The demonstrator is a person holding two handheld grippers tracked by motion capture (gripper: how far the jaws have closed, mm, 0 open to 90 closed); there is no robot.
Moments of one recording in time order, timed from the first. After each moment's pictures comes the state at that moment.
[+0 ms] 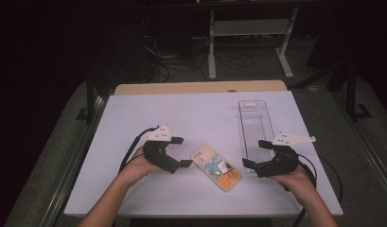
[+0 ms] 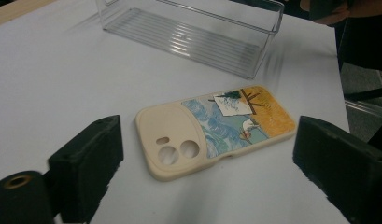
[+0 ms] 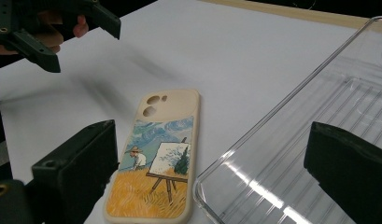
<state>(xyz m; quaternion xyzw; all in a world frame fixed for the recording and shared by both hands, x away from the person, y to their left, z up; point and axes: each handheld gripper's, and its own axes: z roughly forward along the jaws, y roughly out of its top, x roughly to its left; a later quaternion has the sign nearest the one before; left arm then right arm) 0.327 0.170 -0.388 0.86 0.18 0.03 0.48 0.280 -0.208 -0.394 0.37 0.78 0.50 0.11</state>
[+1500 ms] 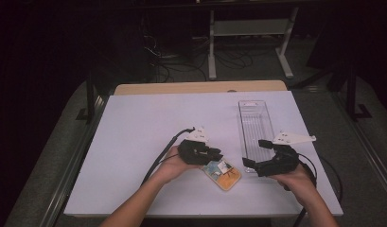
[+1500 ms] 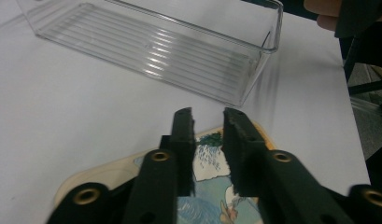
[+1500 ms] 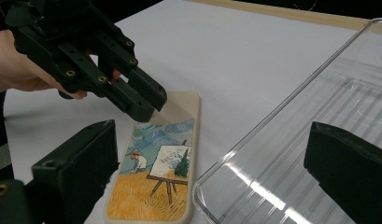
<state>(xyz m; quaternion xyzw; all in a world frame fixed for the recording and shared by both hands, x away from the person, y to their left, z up) 0.336 0.075 -0.411 0.87 0.17 0.00 0.46 0.281 -0.209 -0.393 0.37 0.77 0.51 0.10</state>
